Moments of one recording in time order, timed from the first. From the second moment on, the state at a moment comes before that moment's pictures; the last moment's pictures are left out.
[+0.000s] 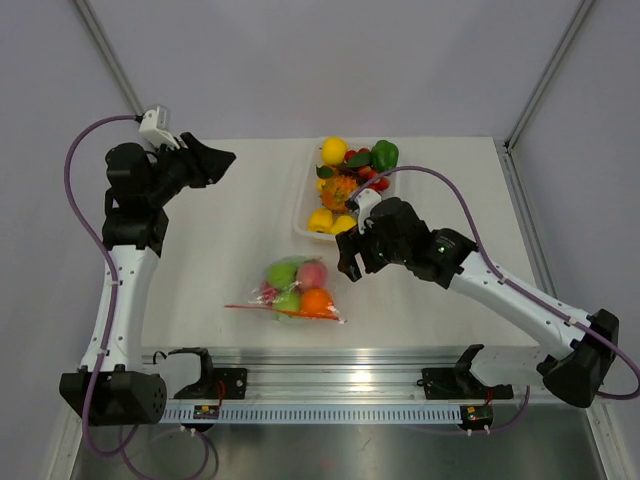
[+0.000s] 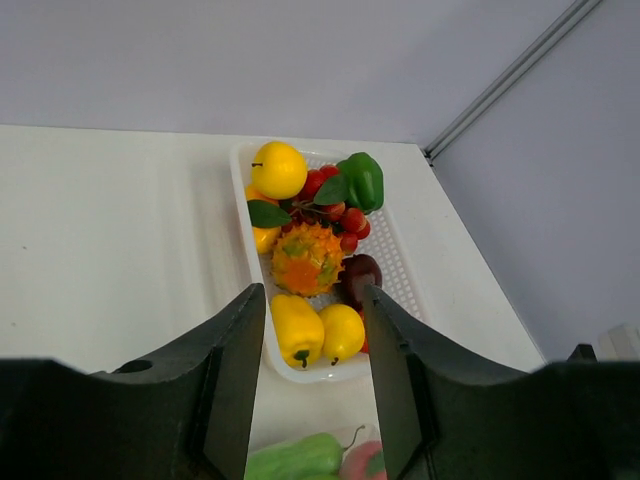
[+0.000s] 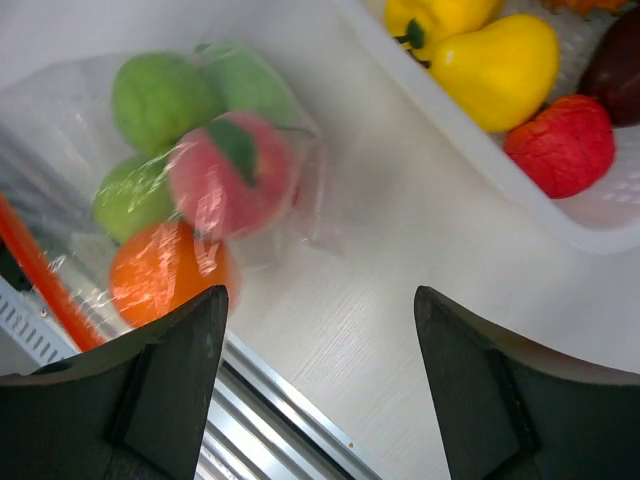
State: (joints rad) left arm 0.04 1.13 1.25 -0.22 0.54 -0.46; right arm 0.85 1.25 1.17 -0.63 -0.02 0.20
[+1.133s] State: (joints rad) left arm -0.02 0.89 0.77 -0.64 0.57 -0.42; right arm 0.95 1.55 1.11 -0.45 -0.23 0.47
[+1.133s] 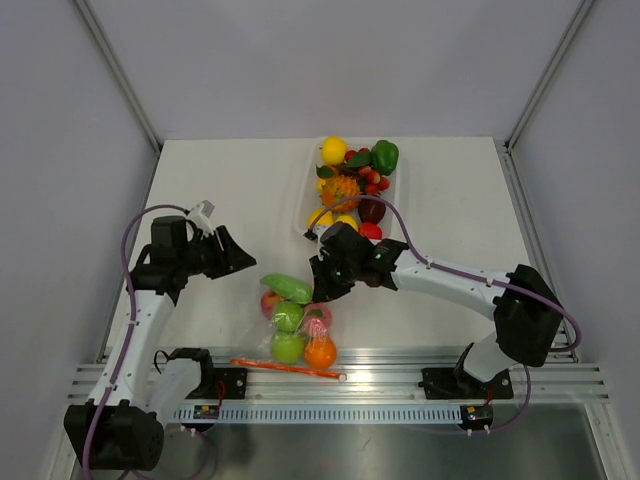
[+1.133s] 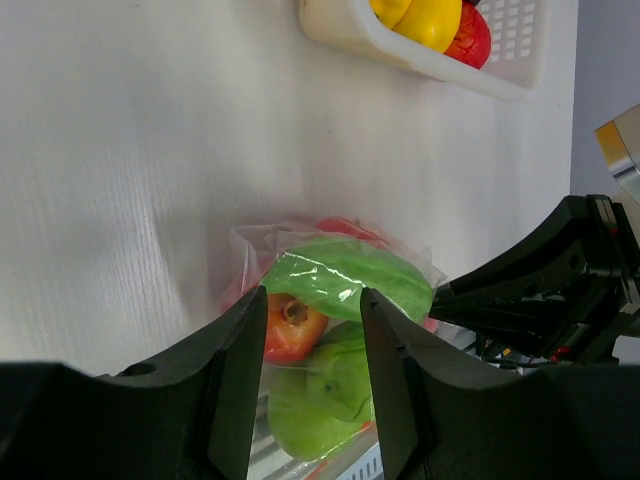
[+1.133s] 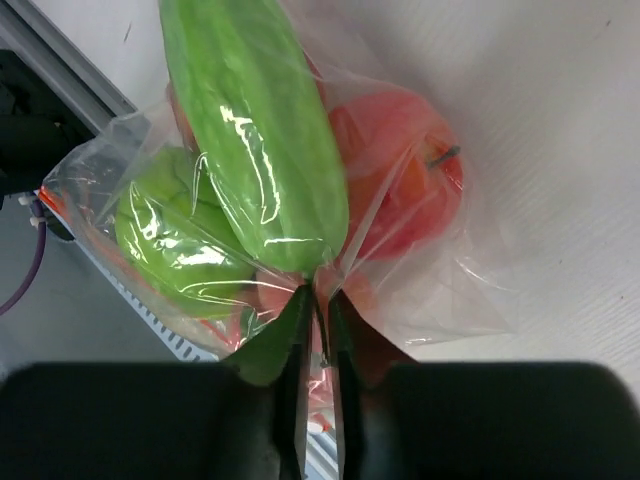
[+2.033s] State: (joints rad) left arm -0.02 0.93 0.85 -0.64 0.55 -0.41; right arm 0.87 1.70 1.44 -0.49 -0.02 0.40
